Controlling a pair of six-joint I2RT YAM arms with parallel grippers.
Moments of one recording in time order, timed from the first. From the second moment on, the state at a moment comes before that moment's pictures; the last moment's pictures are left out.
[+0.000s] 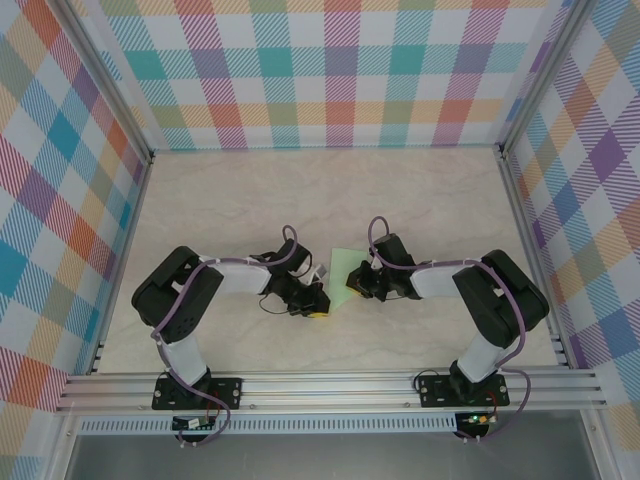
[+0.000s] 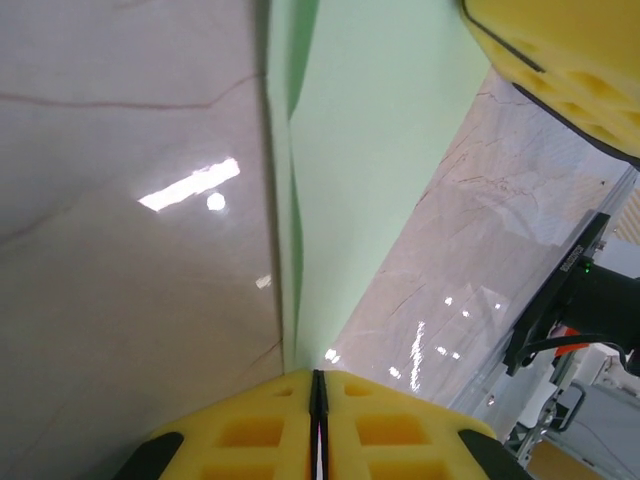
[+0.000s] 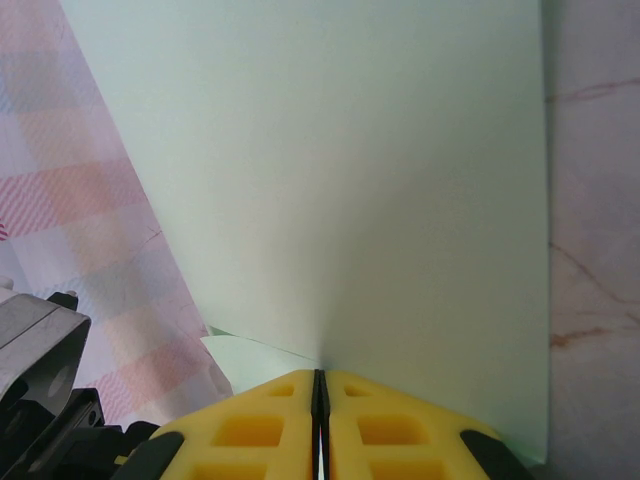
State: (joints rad) left arm -0.66 1.78 0.82 -0.21 0.71 -0.67; right arm 0.56 1.67 0.64 0.12 -0.47 1.02
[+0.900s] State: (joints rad) left arm -0.65 1.88 0.97 -0.24 0.67 -0.69; right arm 0.56 1.62 0.69 0.01 -0.48 1.01
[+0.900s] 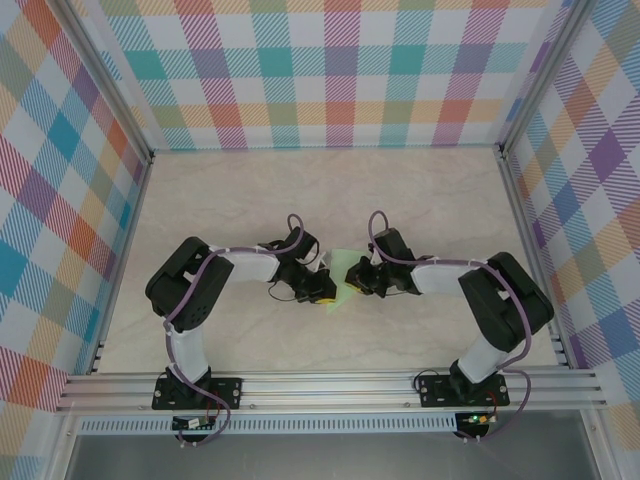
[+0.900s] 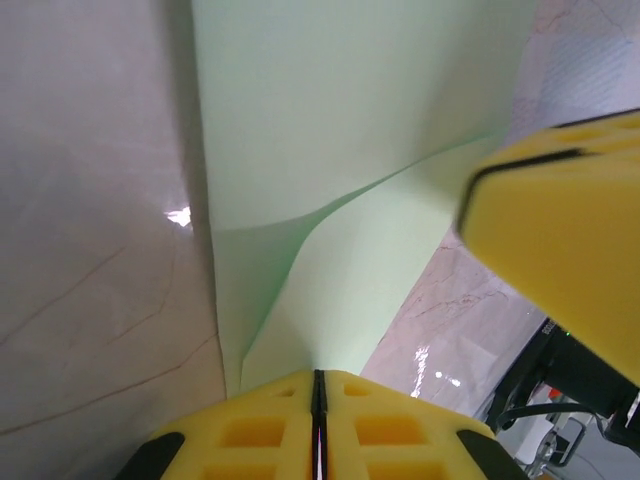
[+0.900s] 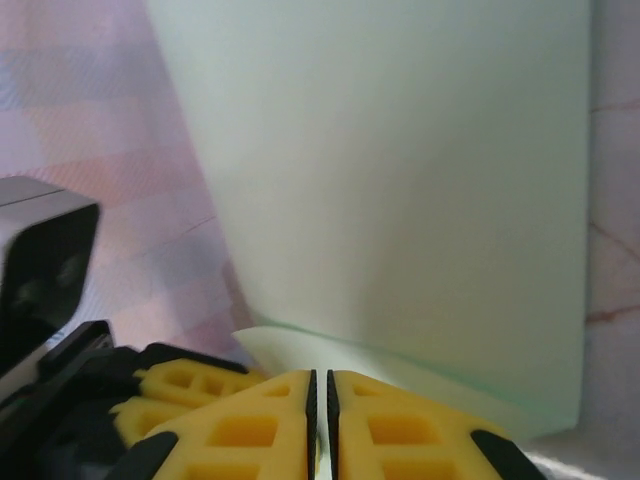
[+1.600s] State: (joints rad) left arm -0.65 1.88 0.98 -0.27 0.65 -0.65; right arm 0.57 1.66 0.68 0.01 -0.49 0.97
